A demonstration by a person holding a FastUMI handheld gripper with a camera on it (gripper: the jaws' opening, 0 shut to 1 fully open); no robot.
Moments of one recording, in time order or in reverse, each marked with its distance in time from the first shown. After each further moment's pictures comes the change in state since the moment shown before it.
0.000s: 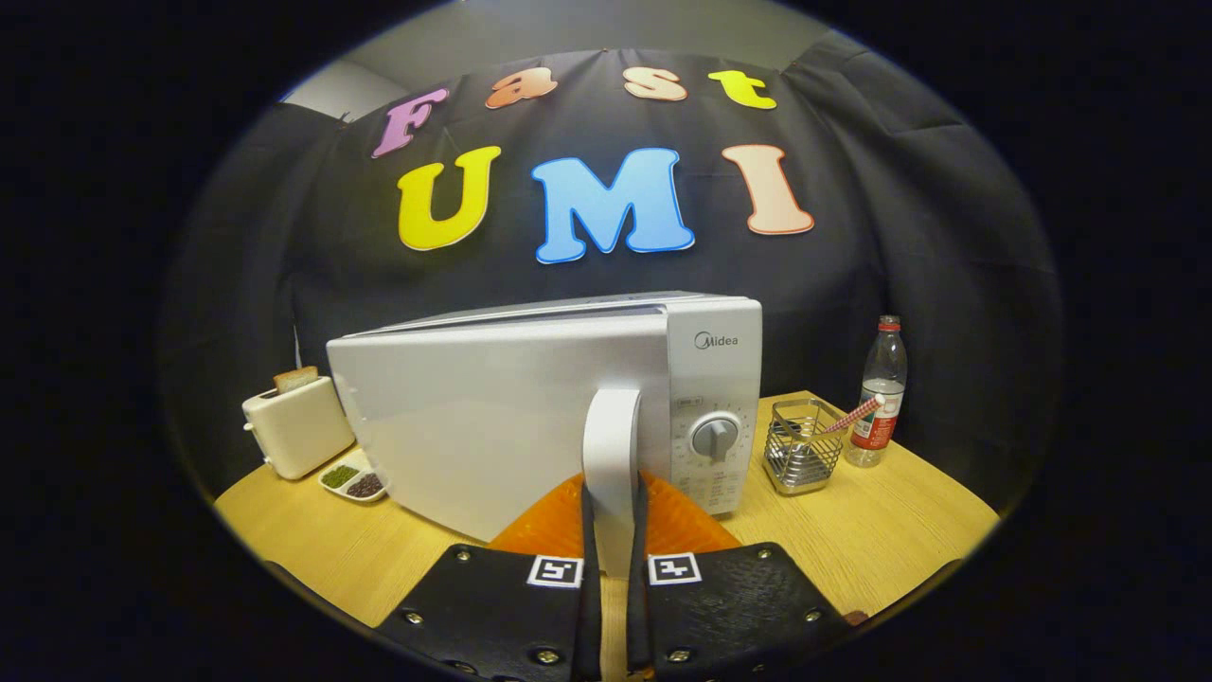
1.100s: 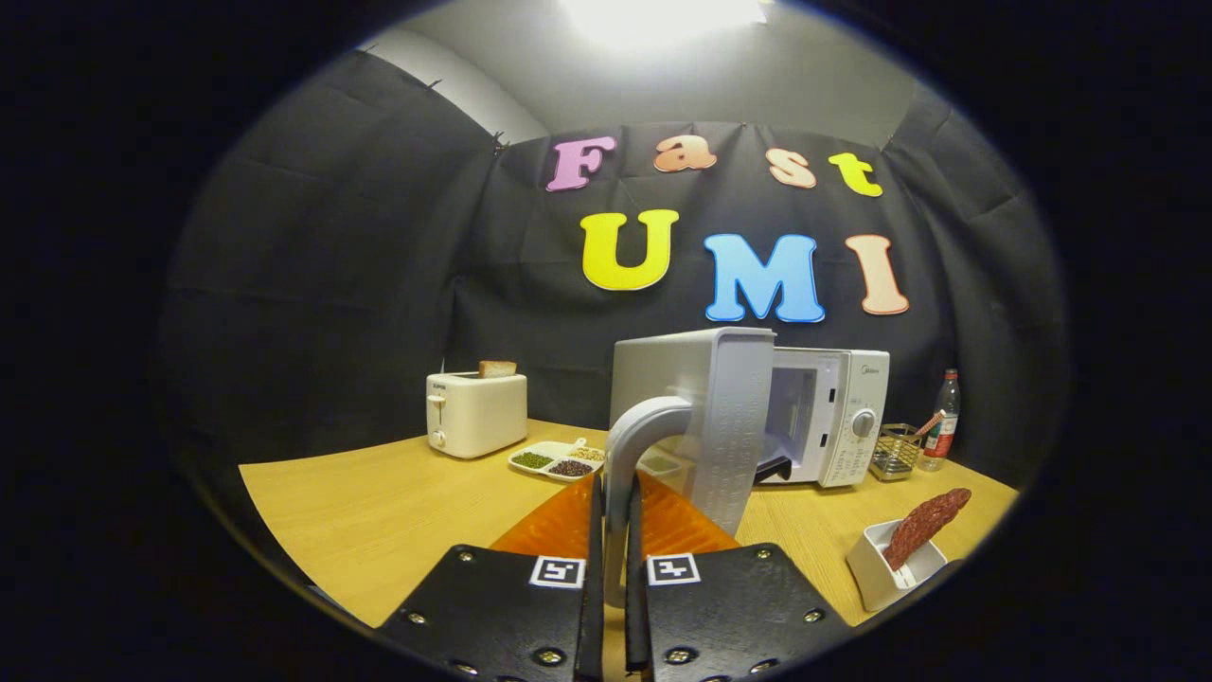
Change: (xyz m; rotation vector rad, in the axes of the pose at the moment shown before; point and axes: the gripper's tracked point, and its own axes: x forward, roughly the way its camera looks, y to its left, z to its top) arm -0.155 0.214 -0.053 -0.140 -0.208 0.212
